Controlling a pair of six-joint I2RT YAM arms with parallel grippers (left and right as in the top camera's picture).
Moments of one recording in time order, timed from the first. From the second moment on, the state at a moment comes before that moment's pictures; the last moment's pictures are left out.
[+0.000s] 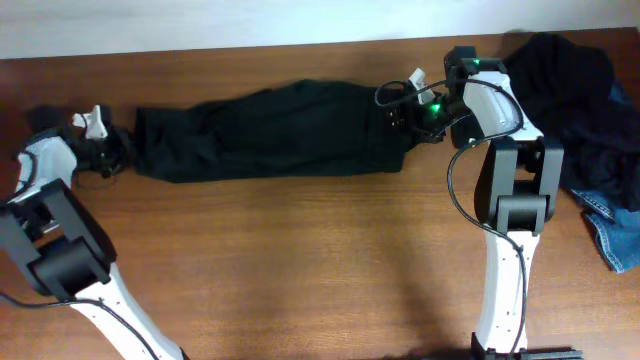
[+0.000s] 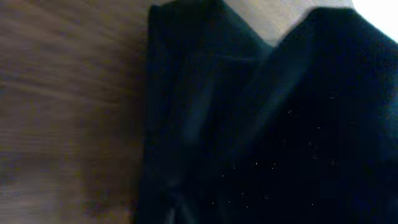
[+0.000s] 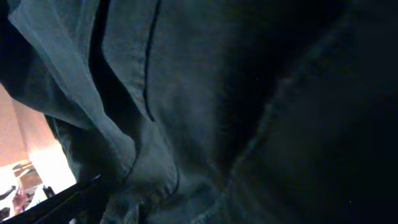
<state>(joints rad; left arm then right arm) 0.46 2.32 1.75 -0.70 0.71 -0.06 -0.04 2.50 2.10 -1.15 -0.72 -0.16</state>
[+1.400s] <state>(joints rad) -0.34 2.19 1.82 -0.55 0.18 -0.07 -0.04 2.50 2.10 -1.19 -0.72 -0.18</state>
